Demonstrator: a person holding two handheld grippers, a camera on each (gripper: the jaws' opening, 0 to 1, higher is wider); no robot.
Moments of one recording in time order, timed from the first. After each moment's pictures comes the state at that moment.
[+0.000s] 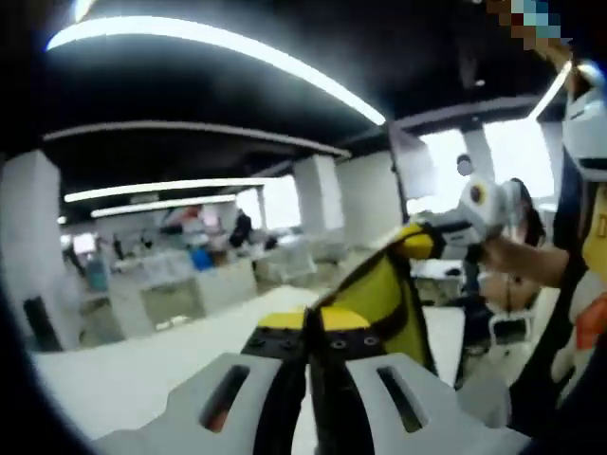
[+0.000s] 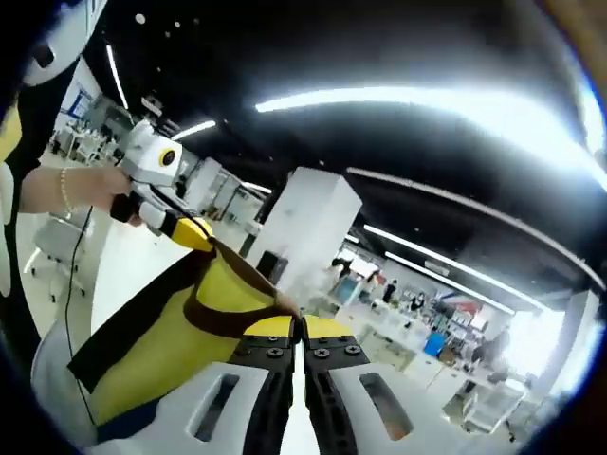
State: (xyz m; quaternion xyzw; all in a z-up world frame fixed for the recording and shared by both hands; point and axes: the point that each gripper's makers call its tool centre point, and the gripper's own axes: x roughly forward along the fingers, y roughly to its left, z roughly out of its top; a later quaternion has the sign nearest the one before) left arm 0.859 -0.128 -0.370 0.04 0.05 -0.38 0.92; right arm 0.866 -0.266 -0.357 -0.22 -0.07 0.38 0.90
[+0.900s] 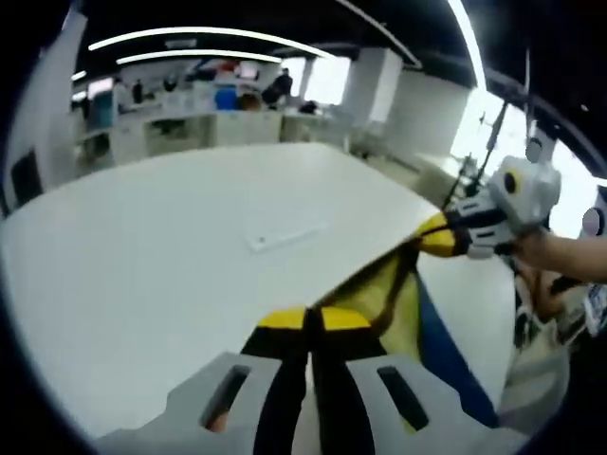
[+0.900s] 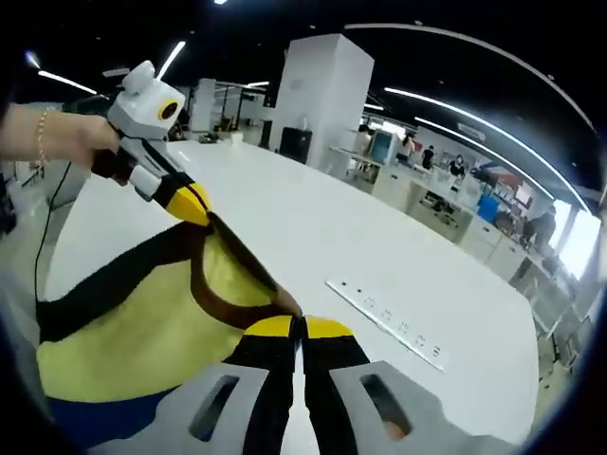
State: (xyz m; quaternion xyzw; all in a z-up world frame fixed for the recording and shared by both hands) left arm 1.080 -0.119 -0.646 -0.02 0.31 -0.31 0.90; right arm 1.097 -0.253 -0.644 -0.20 0.19 0.40 0.87
